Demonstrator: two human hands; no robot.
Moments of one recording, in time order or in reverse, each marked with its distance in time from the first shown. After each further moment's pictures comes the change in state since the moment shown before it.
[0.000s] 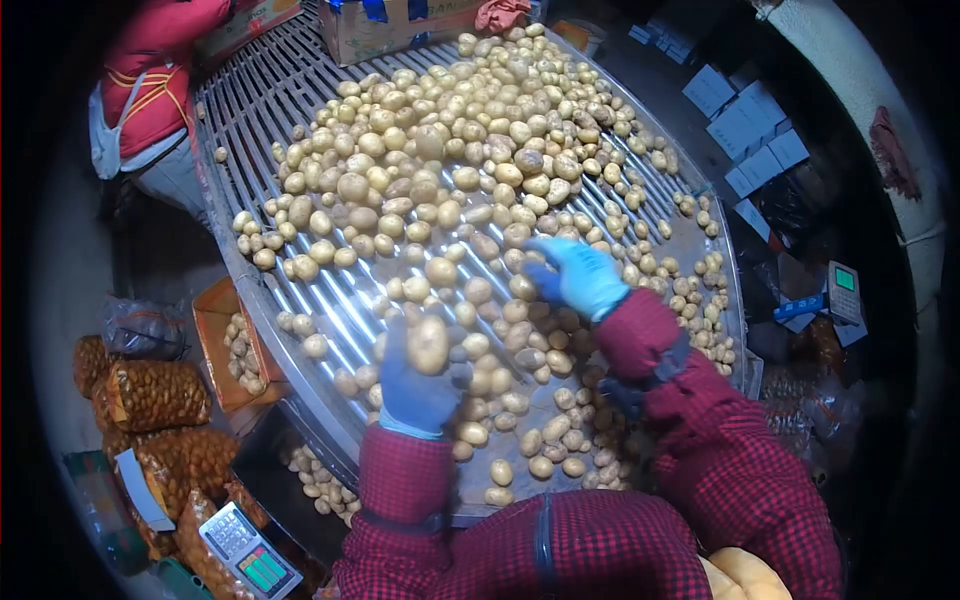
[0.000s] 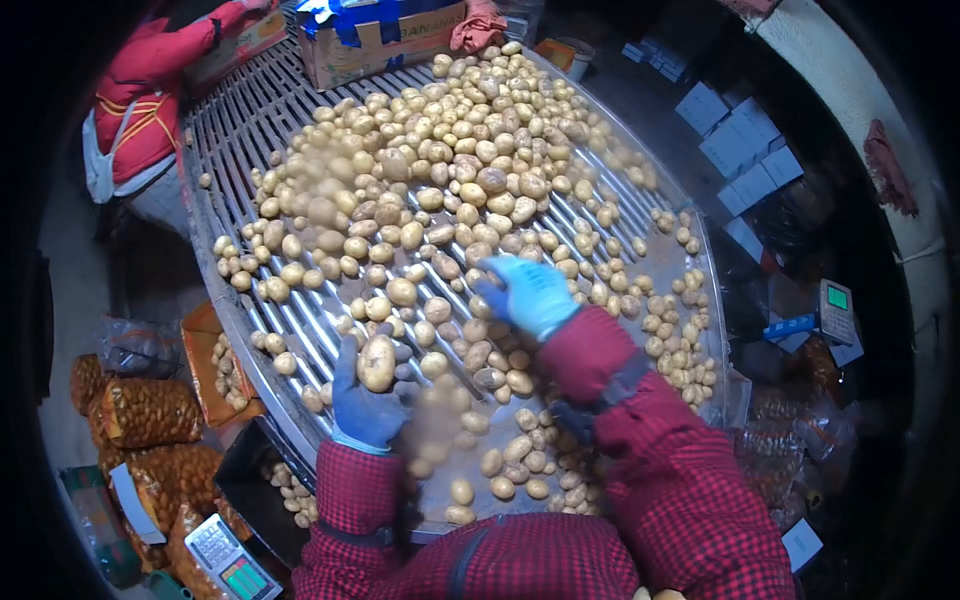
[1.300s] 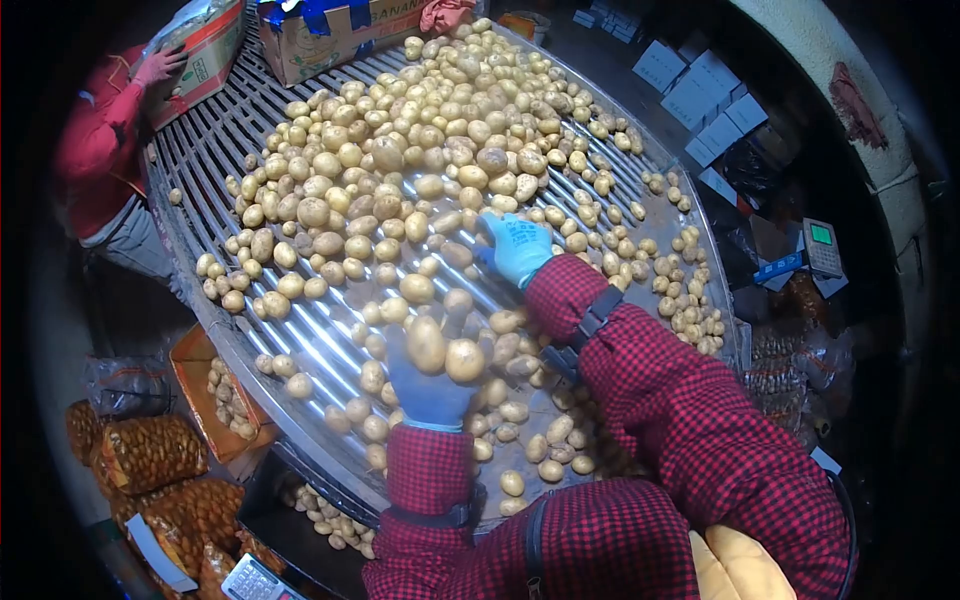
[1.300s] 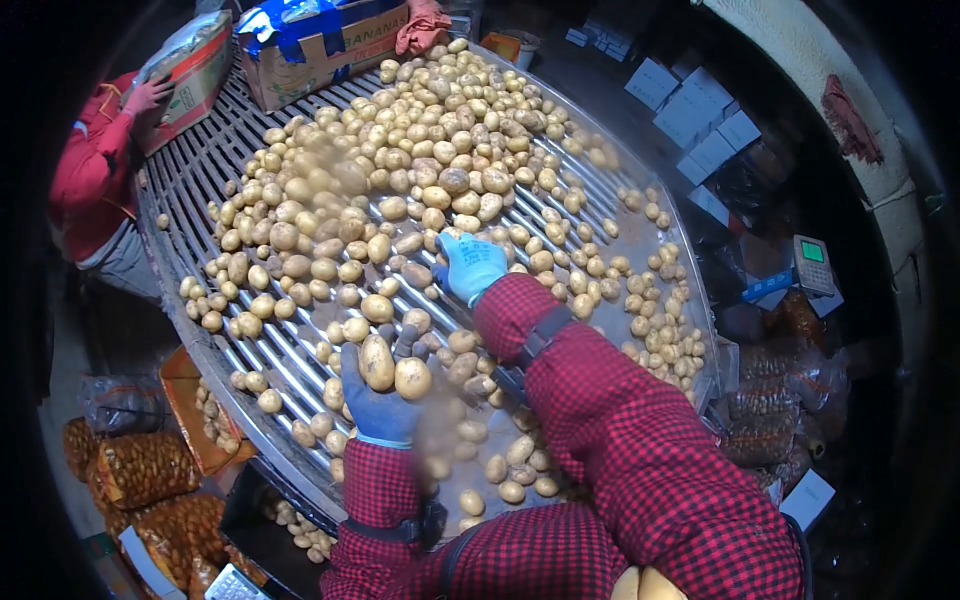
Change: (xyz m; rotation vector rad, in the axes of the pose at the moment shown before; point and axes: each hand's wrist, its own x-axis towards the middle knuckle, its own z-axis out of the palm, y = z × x) left_hand 0.057 -0.033 -0.031 0.519 -0.161 0.393; right_hand 0.065 0.006 0.061 -0.248 0.118 0.237
